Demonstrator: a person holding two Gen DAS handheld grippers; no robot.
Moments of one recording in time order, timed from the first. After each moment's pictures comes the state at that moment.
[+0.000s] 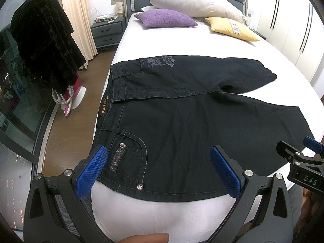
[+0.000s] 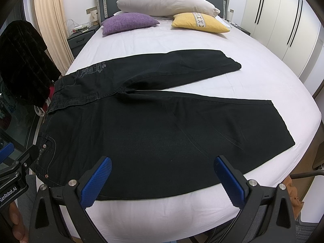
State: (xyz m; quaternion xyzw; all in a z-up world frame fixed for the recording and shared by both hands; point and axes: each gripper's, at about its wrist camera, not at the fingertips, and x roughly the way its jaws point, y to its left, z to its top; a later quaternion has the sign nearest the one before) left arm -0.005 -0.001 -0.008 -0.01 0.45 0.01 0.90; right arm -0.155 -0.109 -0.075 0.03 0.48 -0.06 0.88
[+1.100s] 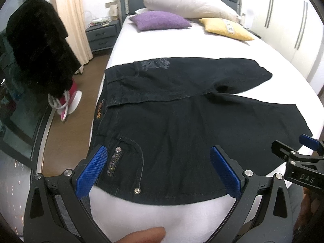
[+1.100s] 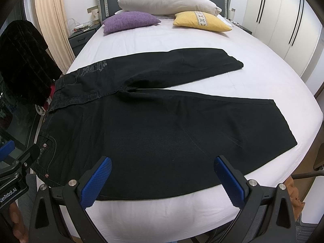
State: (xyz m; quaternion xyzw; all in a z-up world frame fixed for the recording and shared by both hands) left arm -0.006 -0.001 -0.009 0.00 0.43 -0.02 0.90; right arm -0.153 -0.109 -0.076 0.03 0.48 -0.06 0.87
